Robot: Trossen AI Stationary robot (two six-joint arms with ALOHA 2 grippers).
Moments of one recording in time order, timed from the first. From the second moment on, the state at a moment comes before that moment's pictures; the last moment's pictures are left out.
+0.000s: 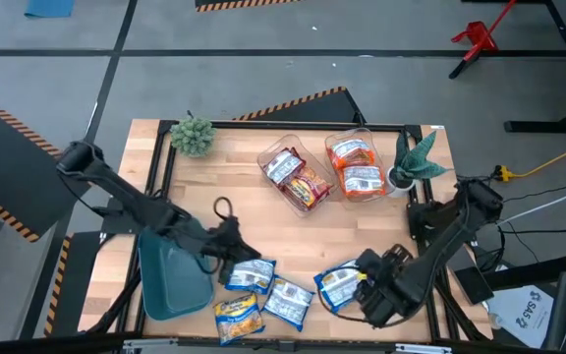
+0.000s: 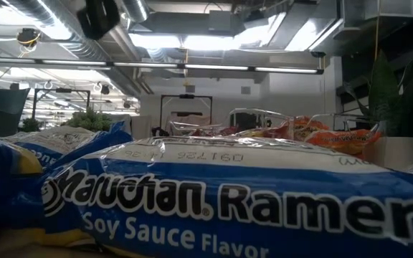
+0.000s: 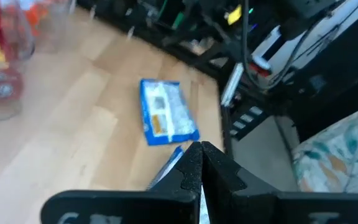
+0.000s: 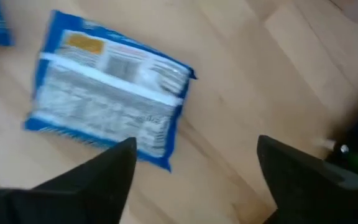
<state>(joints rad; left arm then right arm) -0.52 1.27 0.73 0.21 -0.37 -0.70 0.80 1.75 1.42 -1.36 0.21 1.58</state>
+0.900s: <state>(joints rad) -0.39 1.60 0.84 0.34 -0.10 -0.64 0.80 1.62 0.71 -0.19 0.29 1.85</state>
